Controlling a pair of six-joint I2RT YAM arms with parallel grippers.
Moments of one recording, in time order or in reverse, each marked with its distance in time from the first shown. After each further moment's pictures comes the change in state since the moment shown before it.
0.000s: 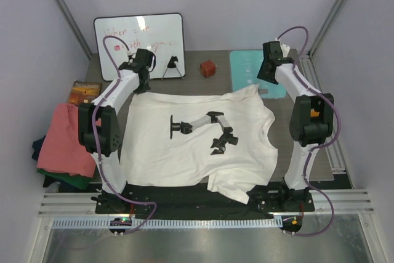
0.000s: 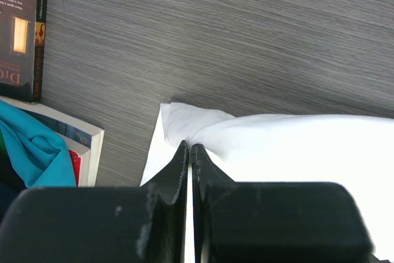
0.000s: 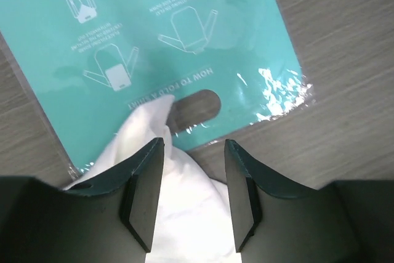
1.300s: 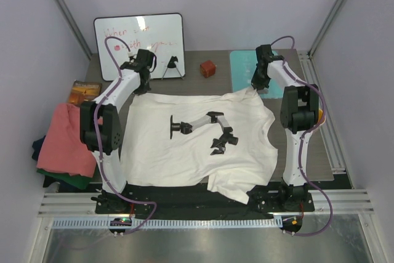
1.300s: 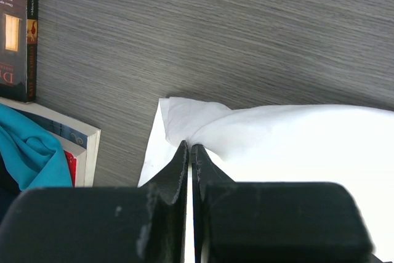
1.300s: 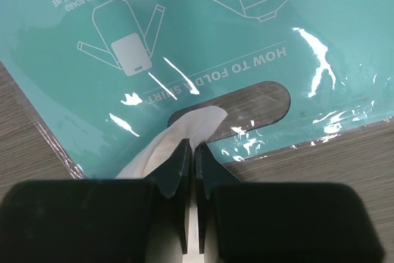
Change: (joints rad) left arm 0.000 0.028 0.016 -0.013 0.008 0.000; right arm 0.000 0.294 0.254 -0.184 -0.201 0.062
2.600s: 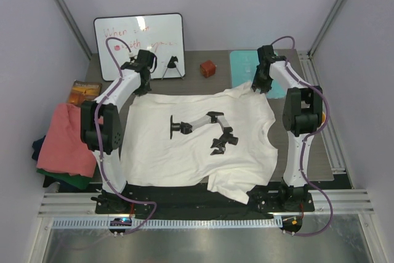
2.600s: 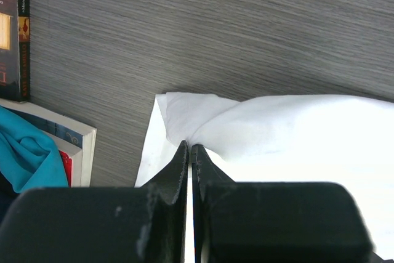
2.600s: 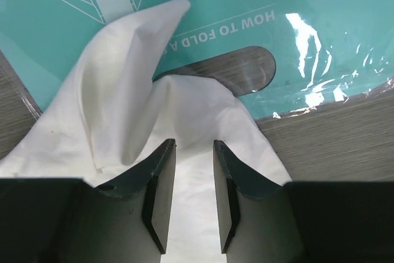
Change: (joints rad) left arm -0.002 0.007 0.000 -0.008 0.011 0.000; right arm -0.006 -0.069 -0.036 -0.046 -0.012 -0.084
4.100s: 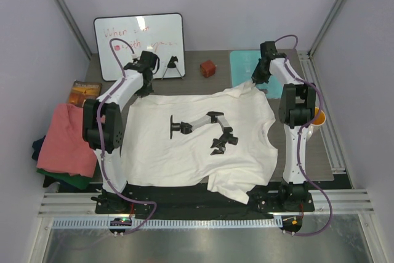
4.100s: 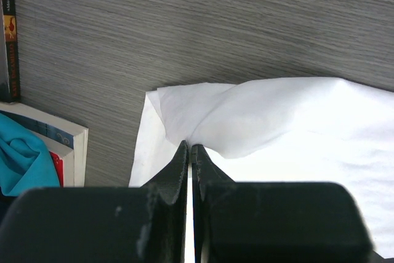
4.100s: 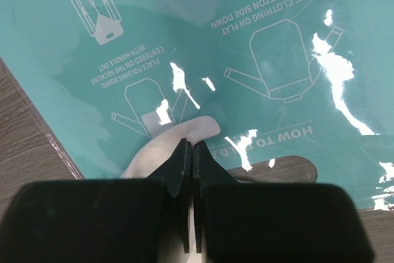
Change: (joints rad) left arm -0.018 0.021 0.000 -0.001 0.006 0.004; right arm -0.045 0.217 0.232 0.062 -0.093 0.121
